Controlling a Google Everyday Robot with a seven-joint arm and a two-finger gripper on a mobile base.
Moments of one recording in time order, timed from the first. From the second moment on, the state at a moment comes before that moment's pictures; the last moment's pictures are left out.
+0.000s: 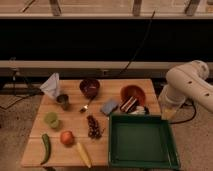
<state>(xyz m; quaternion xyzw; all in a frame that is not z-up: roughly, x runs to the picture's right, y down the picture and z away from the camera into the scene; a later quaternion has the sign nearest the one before) 0.284 0.107 0.684 -0.28 0.02 0.02 0.96</state>
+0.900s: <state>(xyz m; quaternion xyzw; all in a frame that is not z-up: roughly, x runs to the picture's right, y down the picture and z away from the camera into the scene) 0.282 0.102 0.689 -0.29 0.01 0.01 0.96</state>
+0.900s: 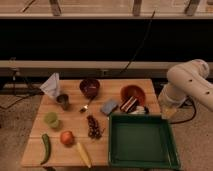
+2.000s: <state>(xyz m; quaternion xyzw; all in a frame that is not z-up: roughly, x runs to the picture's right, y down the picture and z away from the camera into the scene) 0.039 0.086 0.766 -0.29 -0.12 -0.20 0.93</state>
